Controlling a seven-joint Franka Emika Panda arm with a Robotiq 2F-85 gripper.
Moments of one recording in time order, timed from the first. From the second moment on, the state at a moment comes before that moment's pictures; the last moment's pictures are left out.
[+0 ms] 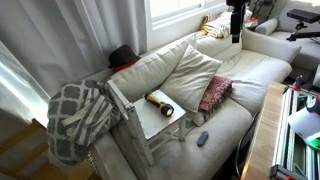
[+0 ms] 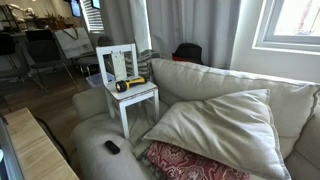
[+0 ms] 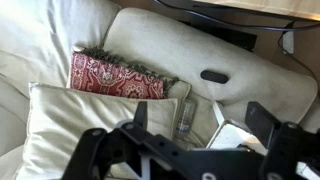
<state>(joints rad) 0.01 -0.42 0.09 -2.44 -0.15 1.80 -0.05</state>
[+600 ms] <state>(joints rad) 0.04 -0.39 0.10 -2.44 -0.14 1.92 -0.06</state>
